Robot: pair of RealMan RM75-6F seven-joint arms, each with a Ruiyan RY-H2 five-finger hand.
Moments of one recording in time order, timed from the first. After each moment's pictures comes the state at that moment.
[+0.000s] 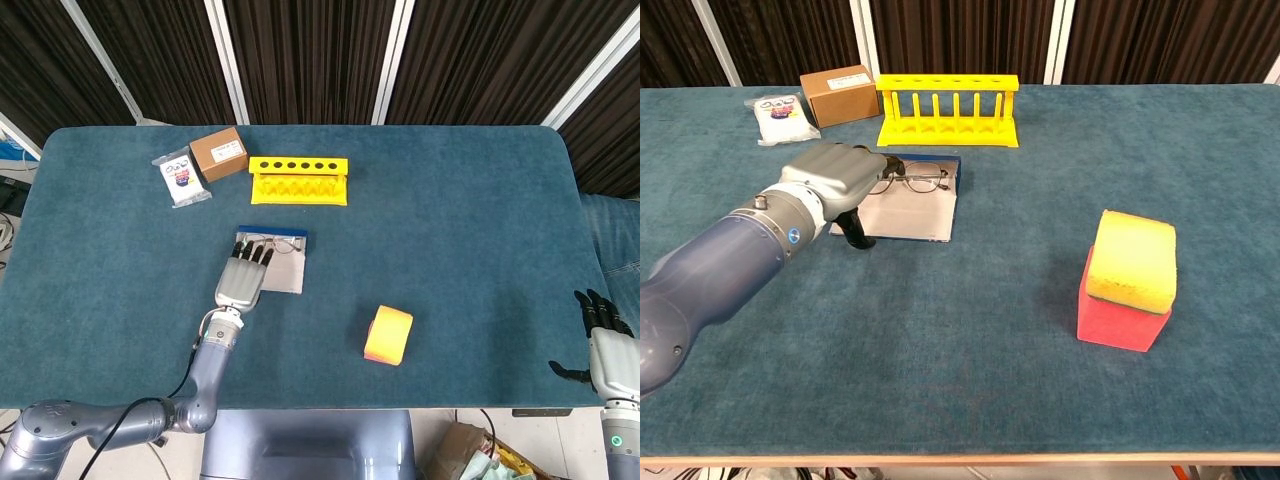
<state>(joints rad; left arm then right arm) -0.84 -1.94 -0.23 -1.22 0.86 1.13 0.90 0.09 -1.07 0.12 -1.79 -1.17 1.37 -0.18</state>
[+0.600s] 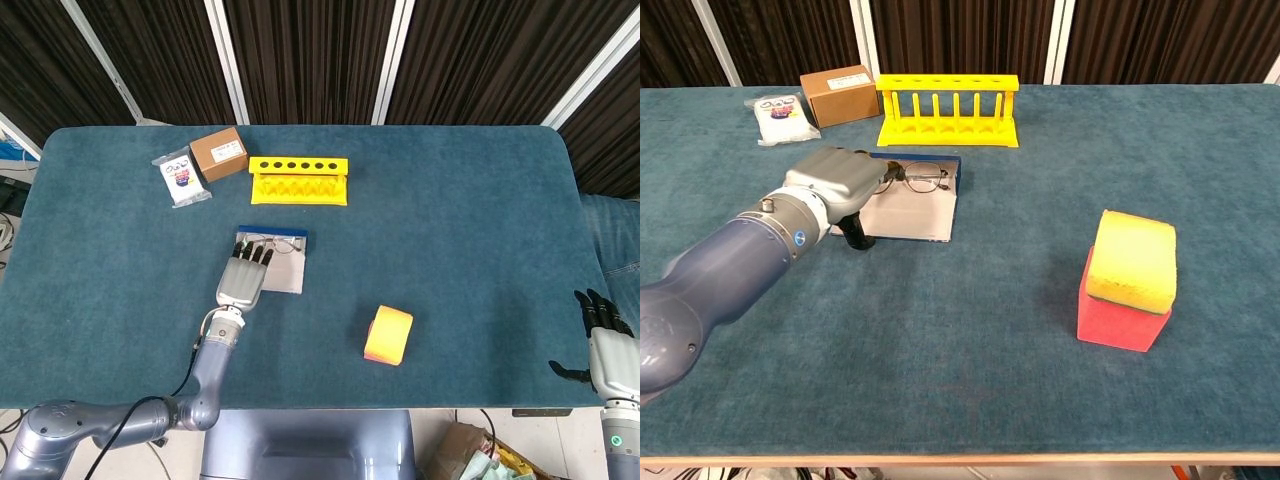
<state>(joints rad) -0.85 -1.96 -0.24 -1.18 0.84 1.11 0.90 0.09 -1.07 0.12 -1.79 -1.17 1.37 -0.18</state>
